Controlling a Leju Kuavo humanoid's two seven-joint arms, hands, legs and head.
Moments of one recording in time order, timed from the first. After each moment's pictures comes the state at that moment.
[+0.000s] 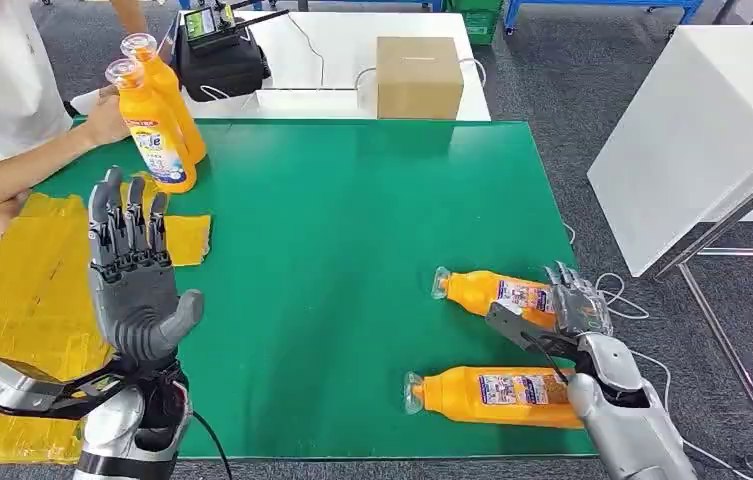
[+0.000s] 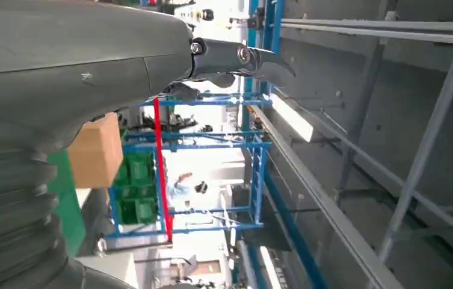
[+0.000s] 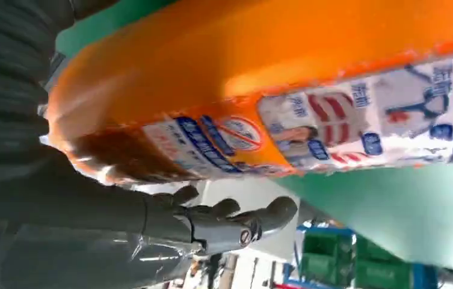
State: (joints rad) left arm -0.09 -0.15 -0.18 -1.59 -0.04 -0.10 -0.70; right arm -0.28 -0.25 0.30 -0.85 1.04 0.09 0.07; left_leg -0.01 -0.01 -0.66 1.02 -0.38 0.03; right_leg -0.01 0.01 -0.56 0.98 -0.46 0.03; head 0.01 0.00
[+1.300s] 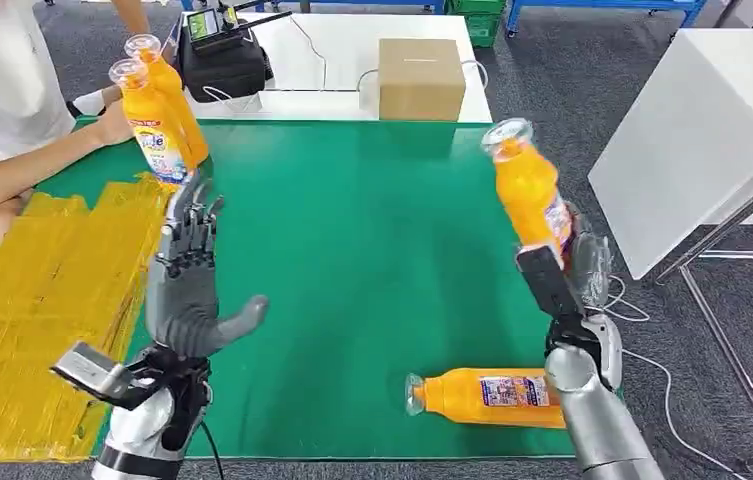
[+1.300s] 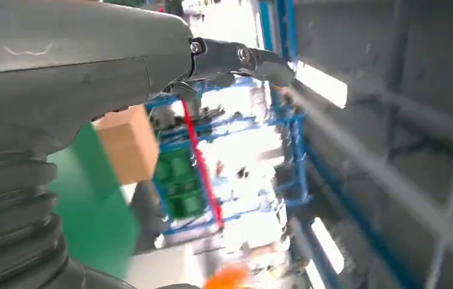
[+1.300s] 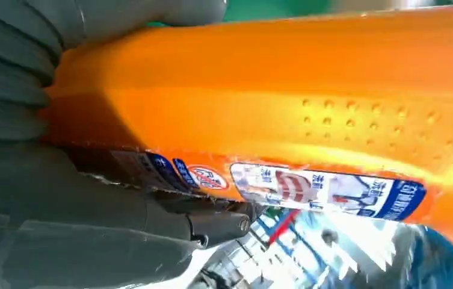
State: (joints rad) left arm -0.12 -0.12 -0.30 -1.55 -0.22 -0.04 -0.61; right arm -0.25 -0.07 0.17 -1.10 0.48 -0.32 -0.24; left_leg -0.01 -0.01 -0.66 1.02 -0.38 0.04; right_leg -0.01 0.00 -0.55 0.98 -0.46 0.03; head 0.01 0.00
